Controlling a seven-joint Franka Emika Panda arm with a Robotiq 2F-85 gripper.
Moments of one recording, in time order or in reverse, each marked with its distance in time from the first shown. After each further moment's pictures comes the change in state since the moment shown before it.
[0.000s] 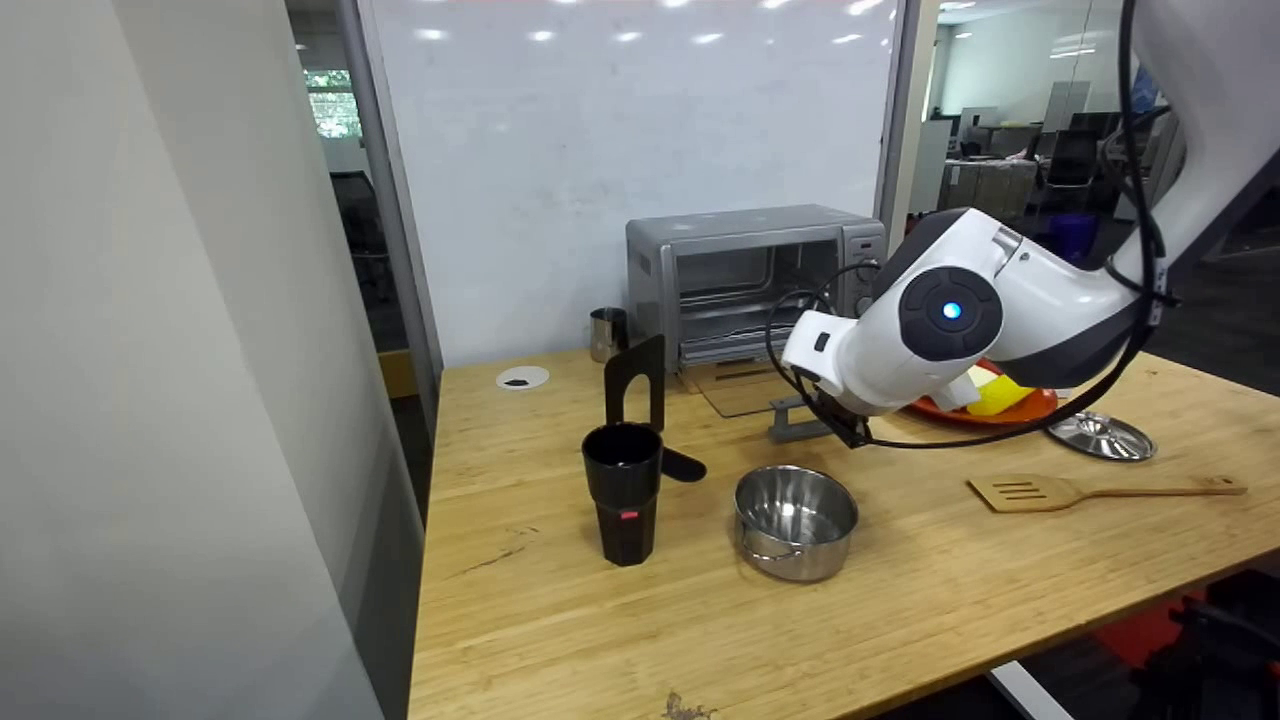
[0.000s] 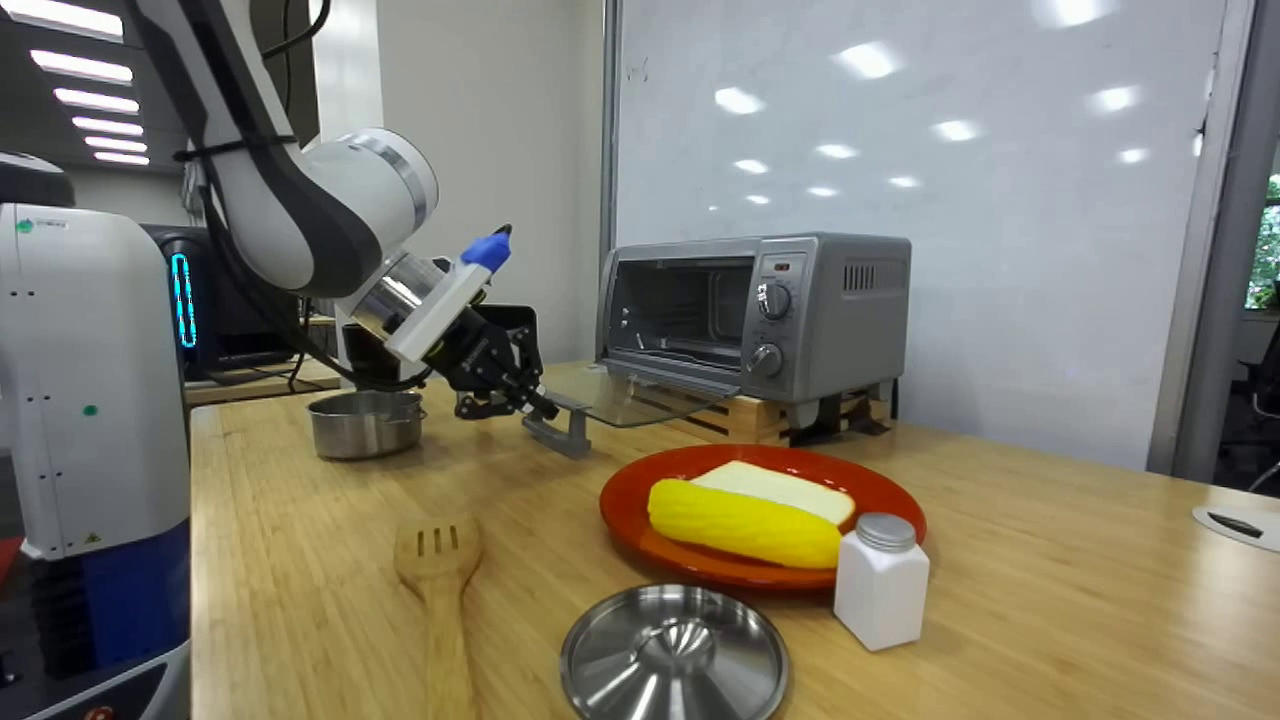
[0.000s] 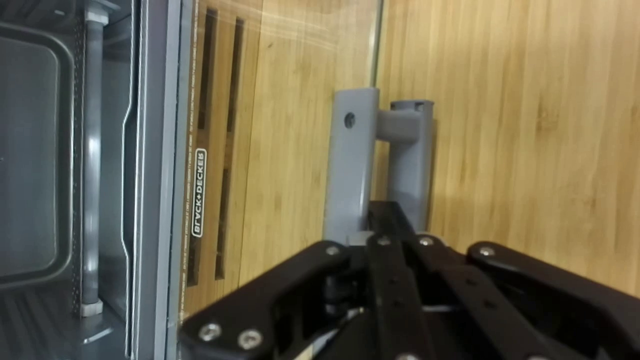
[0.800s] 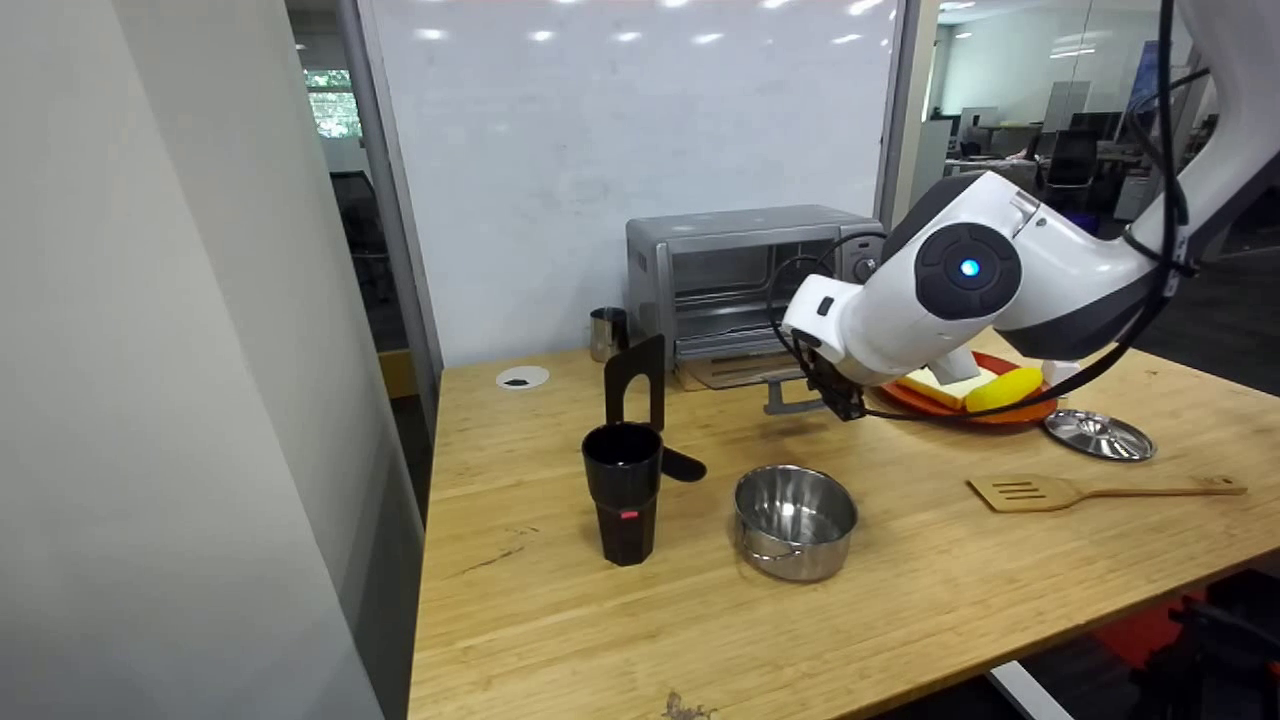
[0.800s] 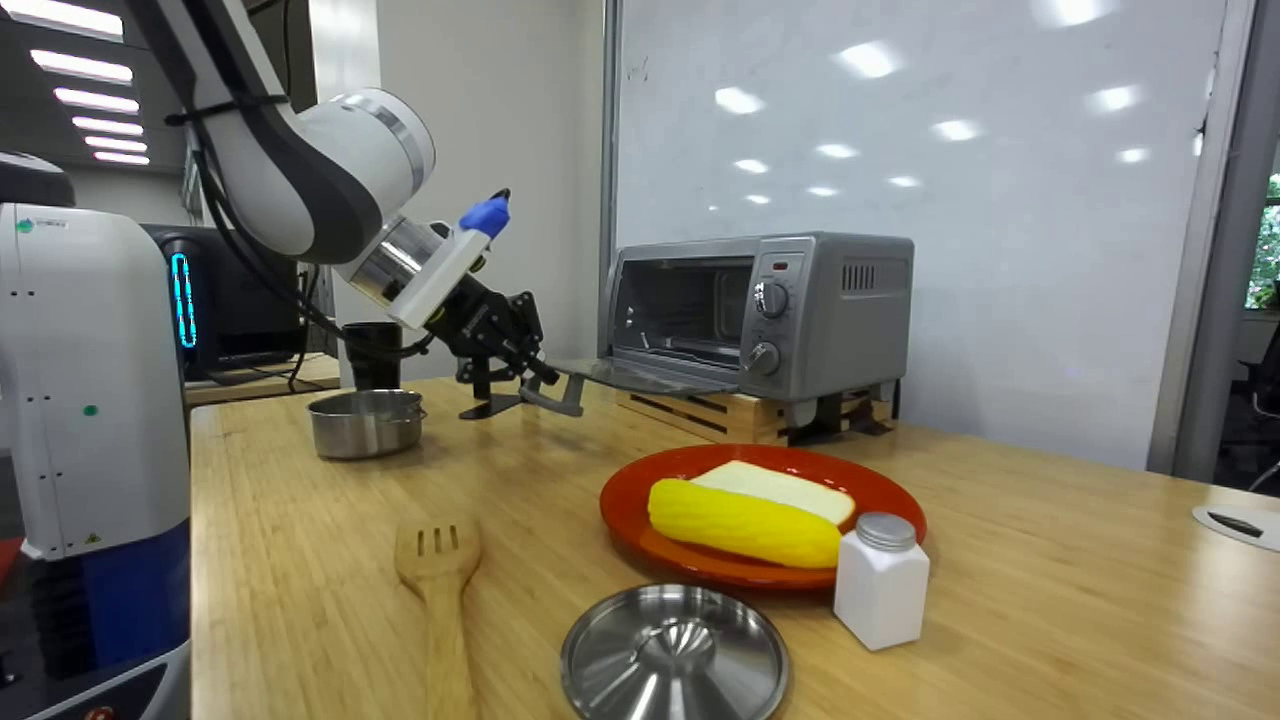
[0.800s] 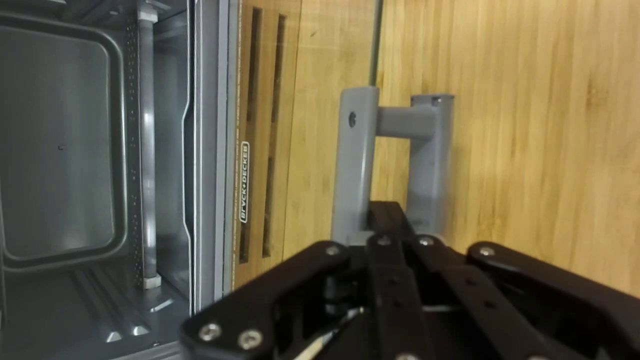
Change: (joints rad) arm -0.006 -0.079 0.001 -0.013 -0.002 0.032 0.008
